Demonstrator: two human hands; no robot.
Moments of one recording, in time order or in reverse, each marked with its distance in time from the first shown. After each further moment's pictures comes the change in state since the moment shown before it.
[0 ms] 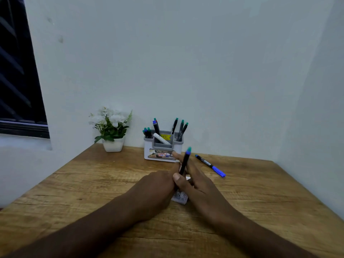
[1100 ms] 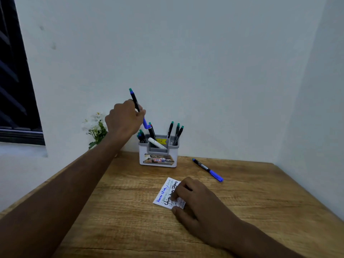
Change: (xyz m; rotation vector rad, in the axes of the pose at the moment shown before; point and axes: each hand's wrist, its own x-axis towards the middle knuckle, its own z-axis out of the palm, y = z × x) left_hand 0.110 -0.099 -0.102 0.124 0.649 -0.678; right_hand -0.007 0.035 -0.016 -0.637 -0.135 -0.290
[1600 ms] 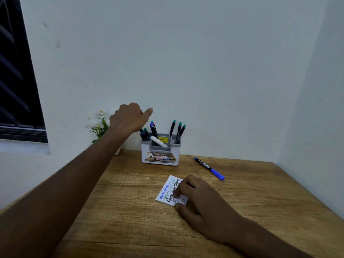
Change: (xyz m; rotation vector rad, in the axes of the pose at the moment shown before) left_hand 0.003 0.000 -0.011 -0.005 -0.280 -0.039; right_hand 0.001 0.001 0.002 0.036 0.029 0.004
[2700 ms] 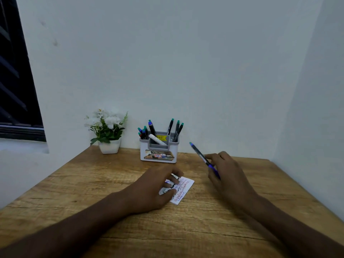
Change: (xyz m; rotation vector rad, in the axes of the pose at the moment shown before) left_hand -0.163 -0.012 0.064 -0.413 -0.487 0.635; right_hand 0.010 0.051 -0.036 -0.122 0.265 0.381
